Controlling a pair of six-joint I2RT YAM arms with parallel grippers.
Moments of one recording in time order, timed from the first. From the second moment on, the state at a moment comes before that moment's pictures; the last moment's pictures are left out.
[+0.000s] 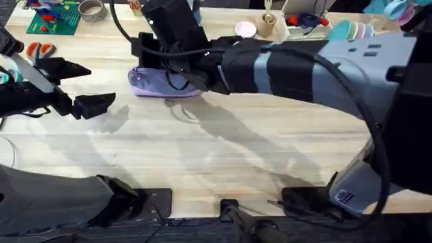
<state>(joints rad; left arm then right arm) 0.85 1.60 0.95 -0.81 0.97 1.54 0.90 1.96 1.39 0.10 0.08 0.68</state>
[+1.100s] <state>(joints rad) 0.85 1.60 0.95 -0.81 0.97 1.54 1.02 1.77 1.40 -0.32 -0.03 0.53</state>
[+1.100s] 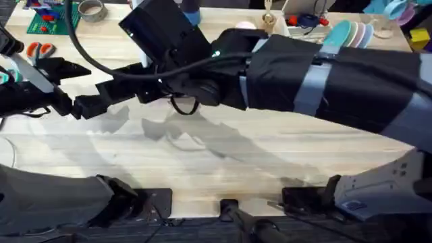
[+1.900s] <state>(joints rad) 0.85 1.60 0.95 -0.81 0.97 1.54 1.06 1.97 1.57 -0.25 0.18 0.52</state>
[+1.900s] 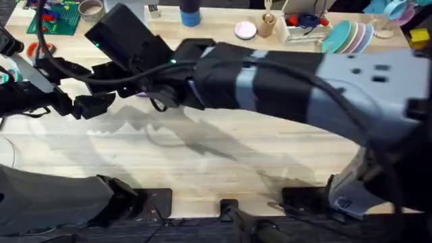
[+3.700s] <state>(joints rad) 0.85 1.60 0.95 -0.81 0.97 1.54 1.01 2.15 1.64 -0.24 0.28 0.61</state>
